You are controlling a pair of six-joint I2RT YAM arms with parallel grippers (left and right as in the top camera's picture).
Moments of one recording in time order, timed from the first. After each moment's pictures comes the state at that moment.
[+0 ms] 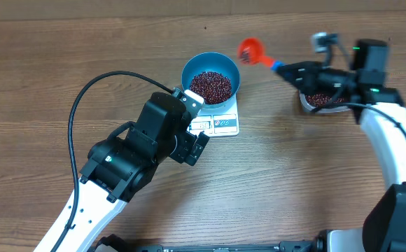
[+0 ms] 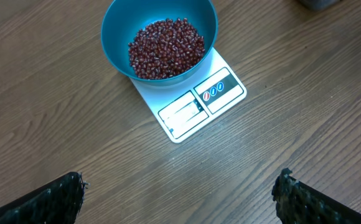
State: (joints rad) left arm -0.59 1.19 1.24 -0.91 -0.10 0.00; right arm -0.14 1.60 1.19 -0.32 -1.05 0.15
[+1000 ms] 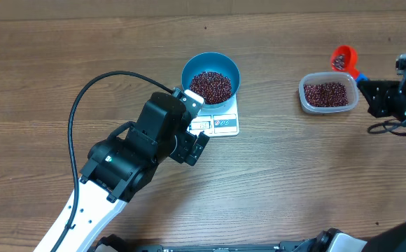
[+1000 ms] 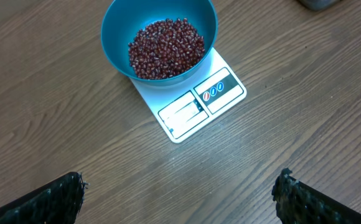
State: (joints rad) left arm -0.59 1.19 1.24 -0.91 -0.10 0.00; right arm -0.55 1.41 1.19 -0.66 -0.76 -0.37
